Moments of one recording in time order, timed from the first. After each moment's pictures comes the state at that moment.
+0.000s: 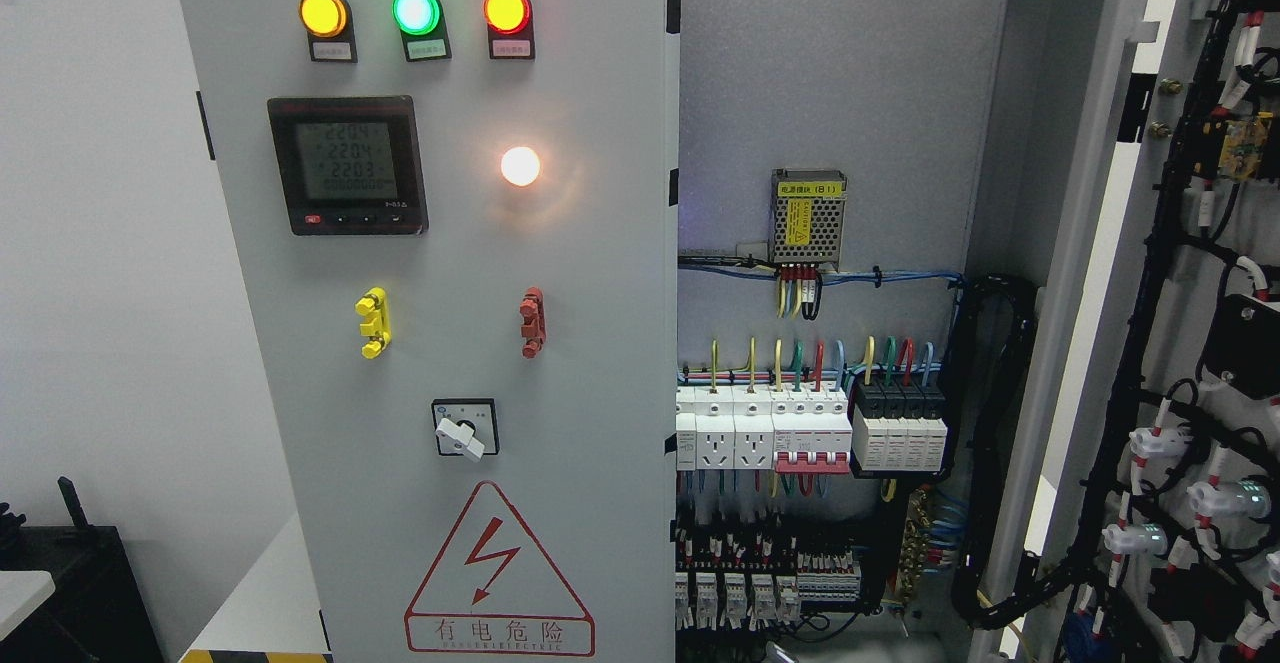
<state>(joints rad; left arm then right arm) 0.06 0.00 -0.05 0.00 0.04 -0.11 -0.32 -0.03 -0.05 0.30 -1.67 -0.06 -0.25 0.03</state>
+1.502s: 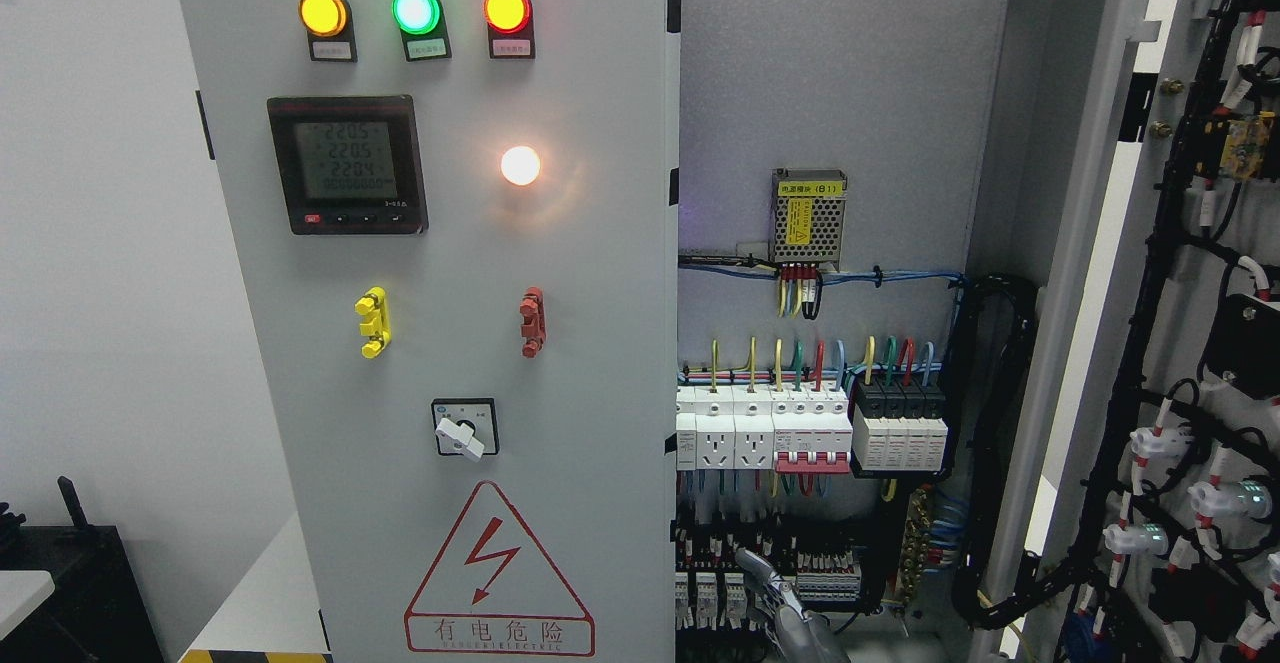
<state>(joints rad) 0.06 0.00 -0.05 0.00 0.04 -0.11 -0.32 -0.25 -0.08 0.34 -1.60 -0.20 -0.06 0.03</state>
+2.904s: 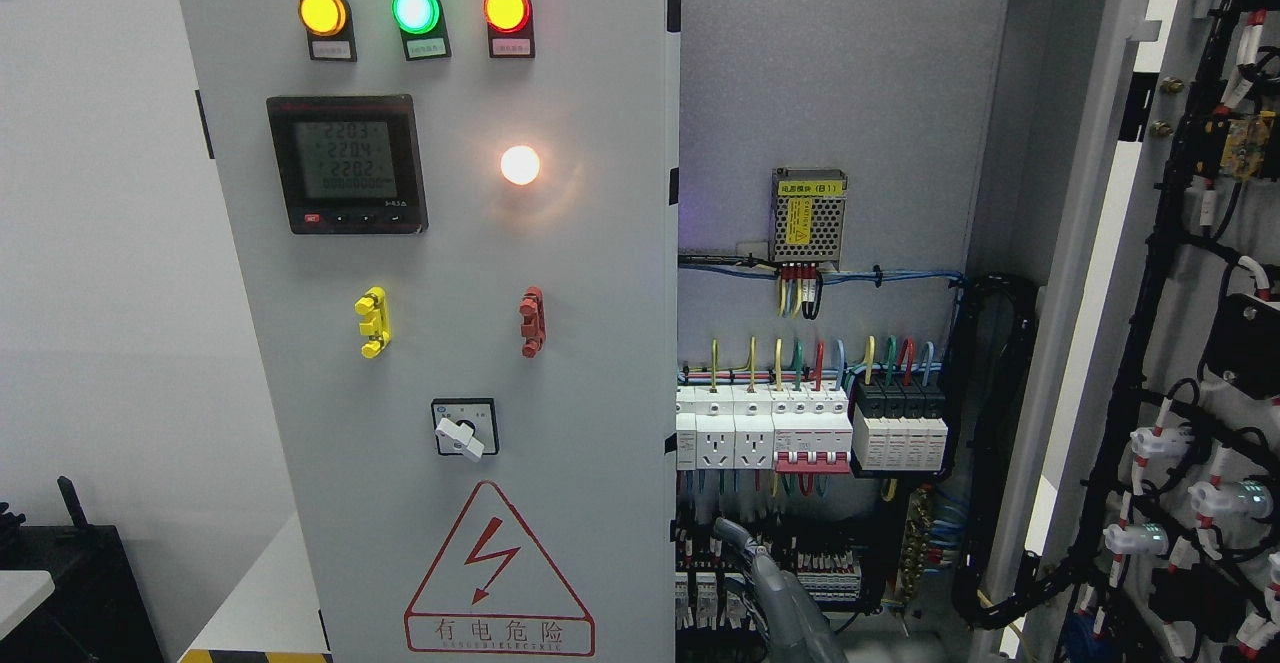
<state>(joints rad) 0.06 0.00 -0.05 0.00 0.04 -0.11 -0.32 -0.37 -0.07 0.37 -1.52 -0.26 0.03 0.03</state>
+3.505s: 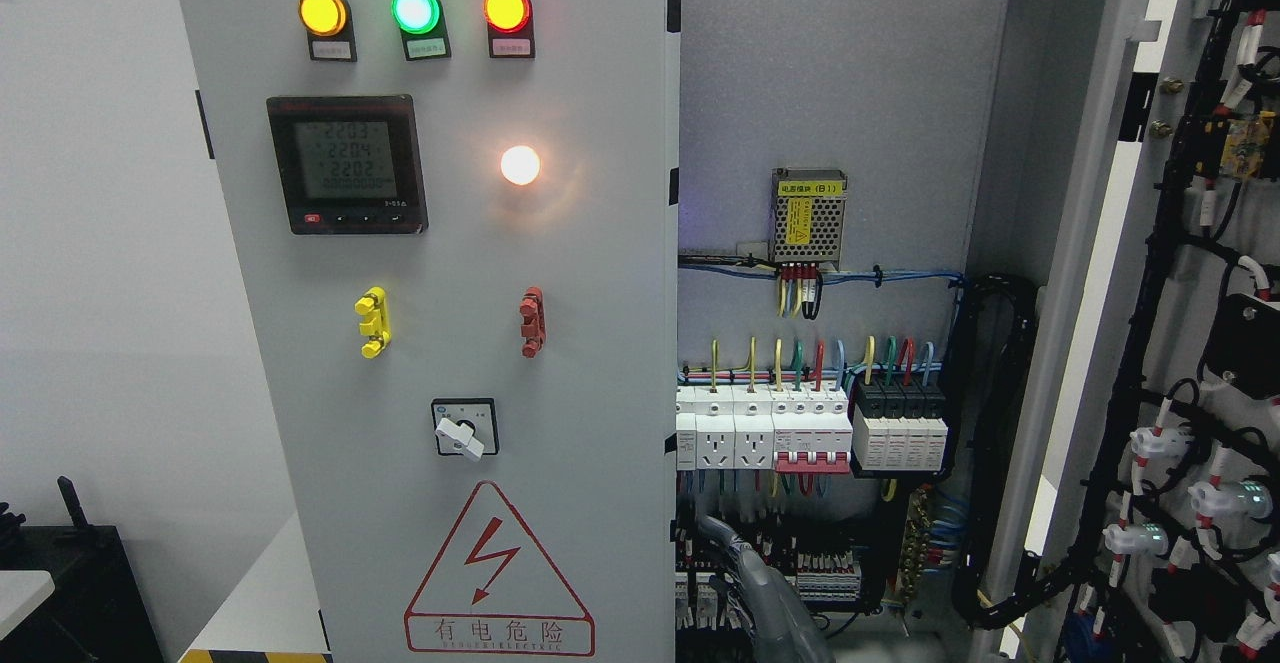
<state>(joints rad) 0.06 0.00 -0.05 0.00 0.04 -0.11 -0.32 -0.40 -0.07 0.40 -1.49 -0.30 0.03 0.03</state>
